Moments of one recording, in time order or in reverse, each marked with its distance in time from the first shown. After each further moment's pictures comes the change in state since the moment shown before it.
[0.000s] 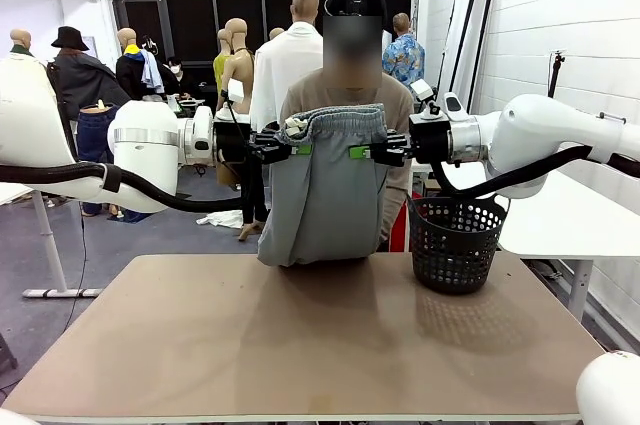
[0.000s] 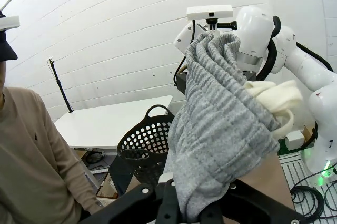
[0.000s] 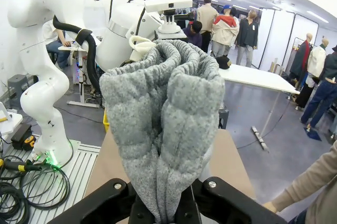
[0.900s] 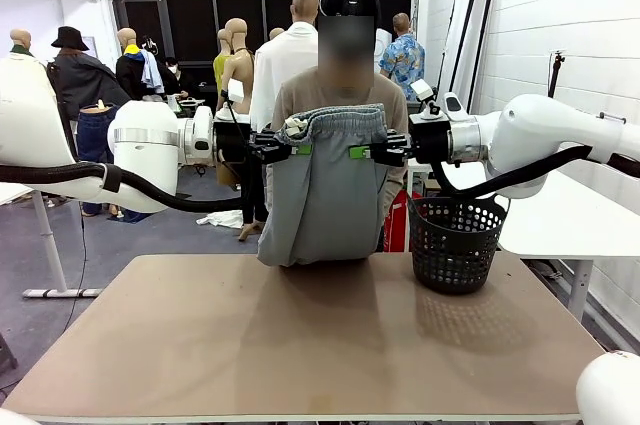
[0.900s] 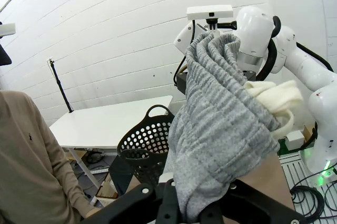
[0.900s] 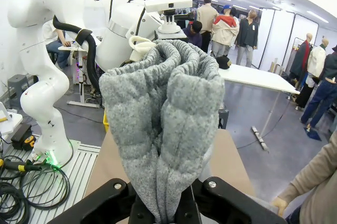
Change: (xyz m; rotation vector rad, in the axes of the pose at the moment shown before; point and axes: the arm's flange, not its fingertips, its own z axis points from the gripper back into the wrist) left arm 0.000 0.000 0.000 0.000 0.000 0.000; right arm 0.000 0.000 0.000 0.000 0.000 0.000
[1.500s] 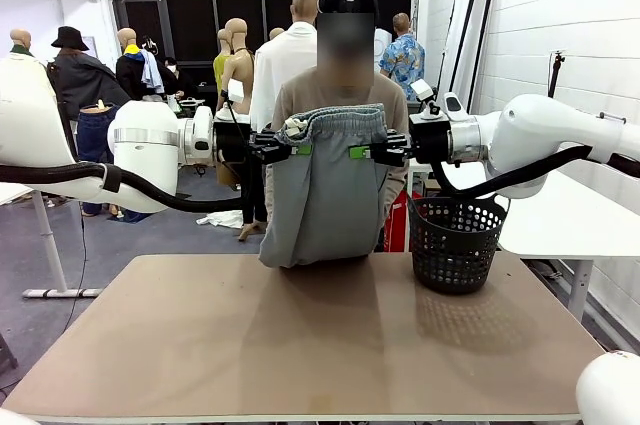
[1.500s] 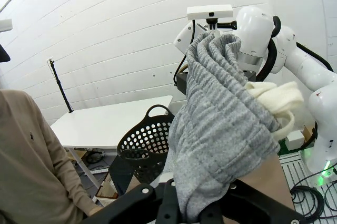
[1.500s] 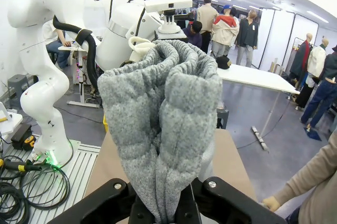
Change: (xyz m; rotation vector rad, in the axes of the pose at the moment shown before) left arm 0.000 0.000 0.000 0.000 0.000 0.000; right arm 0.000 0.000 0.000 0.000 0.000 0.000
